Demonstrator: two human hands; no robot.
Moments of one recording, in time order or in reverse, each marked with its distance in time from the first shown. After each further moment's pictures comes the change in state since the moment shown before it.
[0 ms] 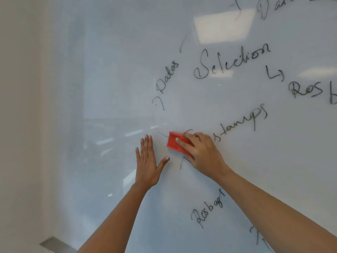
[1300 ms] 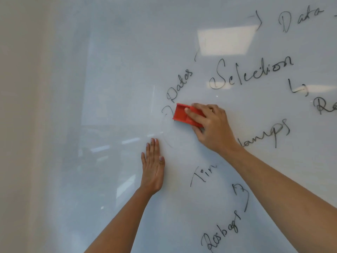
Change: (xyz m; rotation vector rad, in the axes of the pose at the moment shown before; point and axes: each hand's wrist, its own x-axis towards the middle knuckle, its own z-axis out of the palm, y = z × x) left_hand 0.039 -0.021 0.011 -0.286 0.016 -0.011; right_hand 0.100 0.046 0.005 -0.001 0.126 0.106
